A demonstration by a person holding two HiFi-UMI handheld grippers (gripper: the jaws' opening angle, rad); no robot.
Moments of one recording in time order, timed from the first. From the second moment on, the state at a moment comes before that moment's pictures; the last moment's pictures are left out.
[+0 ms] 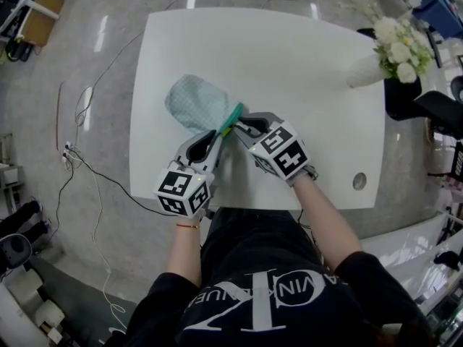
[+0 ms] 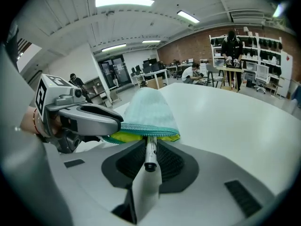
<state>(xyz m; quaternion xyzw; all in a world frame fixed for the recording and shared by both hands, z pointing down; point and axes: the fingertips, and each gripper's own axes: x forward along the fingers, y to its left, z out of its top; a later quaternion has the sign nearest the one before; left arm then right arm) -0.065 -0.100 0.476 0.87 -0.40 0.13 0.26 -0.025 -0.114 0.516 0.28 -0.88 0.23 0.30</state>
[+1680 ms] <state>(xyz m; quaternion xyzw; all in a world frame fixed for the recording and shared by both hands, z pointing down) -0.077 -0.098 0.479 0.86 -0.42 0.11 0.28 -0.042 -0.120 0.529 0.25 -0.89 0.20 0.33</state>
